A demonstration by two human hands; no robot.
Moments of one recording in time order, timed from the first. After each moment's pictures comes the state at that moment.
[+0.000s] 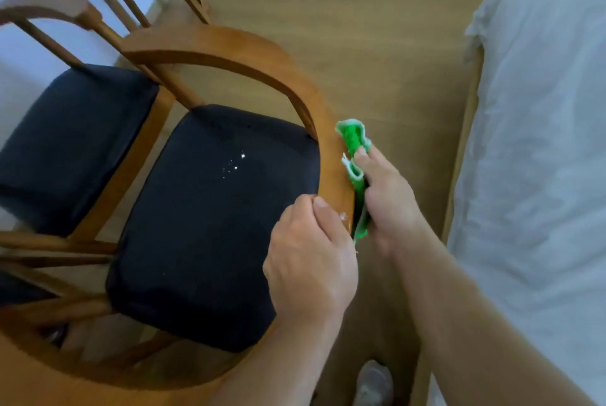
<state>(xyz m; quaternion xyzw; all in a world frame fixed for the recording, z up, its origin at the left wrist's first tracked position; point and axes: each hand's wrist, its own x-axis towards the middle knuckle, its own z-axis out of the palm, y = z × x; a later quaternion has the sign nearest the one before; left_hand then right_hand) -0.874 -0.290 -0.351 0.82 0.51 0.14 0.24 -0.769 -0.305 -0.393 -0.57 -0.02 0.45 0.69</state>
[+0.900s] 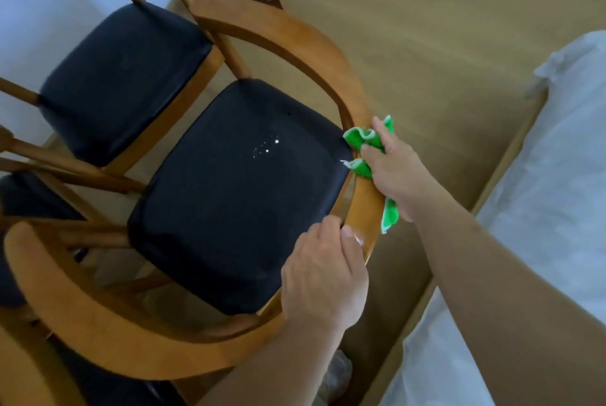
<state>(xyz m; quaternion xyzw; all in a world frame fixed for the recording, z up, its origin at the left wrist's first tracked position) -0.870 -0.288 -0.350 0.82 0.53 0.09 0.20 -0.710 -0.245 -0.371 -0.78 -0.19 0.44 0.40</state>
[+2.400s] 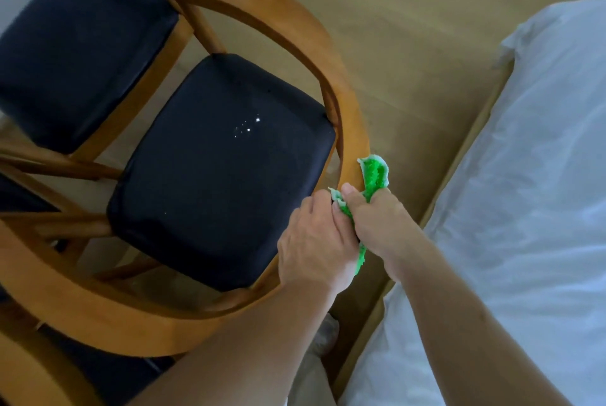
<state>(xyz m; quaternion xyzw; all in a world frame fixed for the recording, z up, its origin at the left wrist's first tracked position) -0.872 -0.281 -0.348 0.83 0.50 0.04 0.26 -0.775 -0.308 -0.348 -0.81 -0.06 0.50 0.30</state>
